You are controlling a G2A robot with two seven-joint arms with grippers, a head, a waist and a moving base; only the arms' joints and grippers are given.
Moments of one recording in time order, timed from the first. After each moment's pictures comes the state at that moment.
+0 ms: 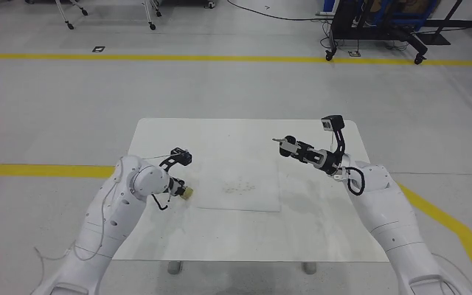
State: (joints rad) left arm 0.98 -1.13 -1.07 -1.34 0.90 -0.26 -1.31; right arm -1.08 -1.11 1.25 -1.21 0.42 -0.79 1.01
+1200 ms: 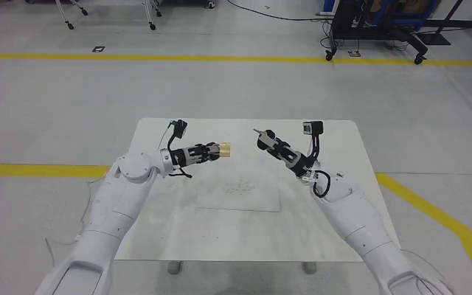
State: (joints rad) left arm 0.83 -1.24 -1.08 -0.95 -0.23 -0.28 -1.03; right arm -1.06 -1.21 1.05 -1.15 0.27 -0.87 0.48
